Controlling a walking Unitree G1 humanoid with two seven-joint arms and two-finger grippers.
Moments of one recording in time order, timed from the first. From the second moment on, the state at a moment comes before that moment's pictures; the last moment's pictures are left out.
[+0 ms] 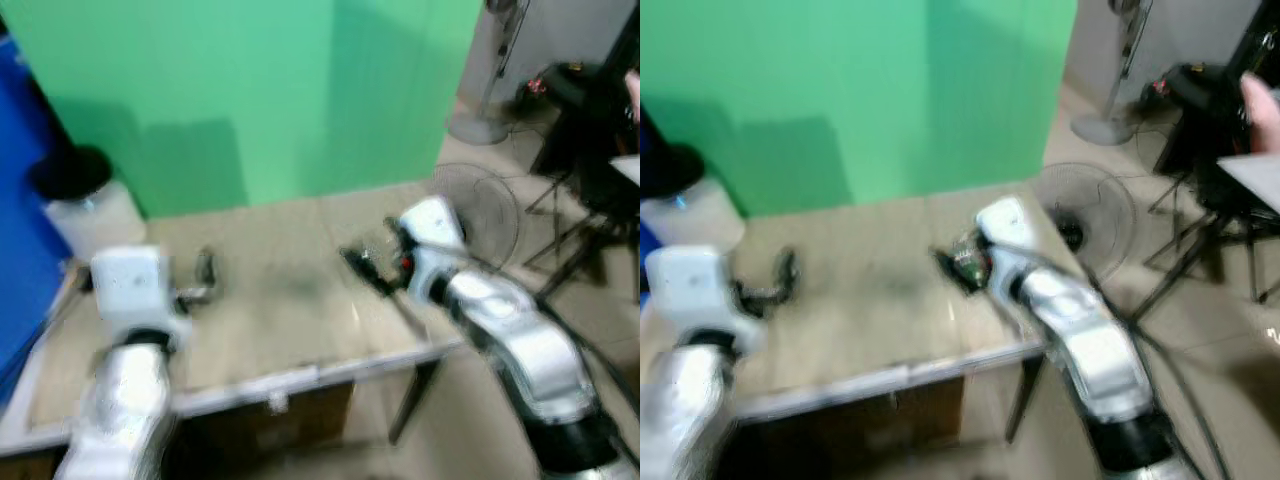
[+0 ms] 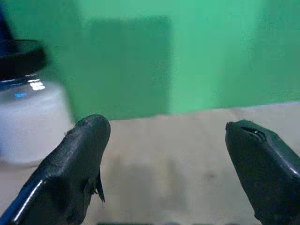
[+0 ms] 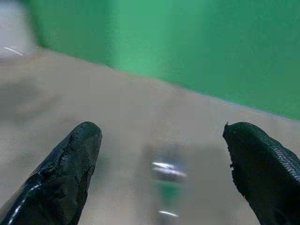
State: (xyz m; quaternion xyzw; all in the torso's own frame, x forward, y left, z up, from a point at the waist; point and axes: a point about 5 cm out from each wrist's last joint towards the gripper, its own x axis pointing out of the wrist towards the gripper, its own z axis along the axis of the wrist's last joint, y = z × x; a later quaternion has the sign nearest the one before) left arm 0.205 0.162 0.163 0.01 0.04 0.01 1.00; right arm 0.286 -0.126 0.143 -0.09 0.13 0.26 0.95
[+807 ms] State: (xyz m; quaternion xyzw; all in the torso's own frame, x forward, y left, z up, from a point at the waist) left arm 0.191 0.140 0.154 0.07 0.09 -0.20 0.97; right arm 0.277 -0.160 0.135 -0.09 0.28 0.17 0.94
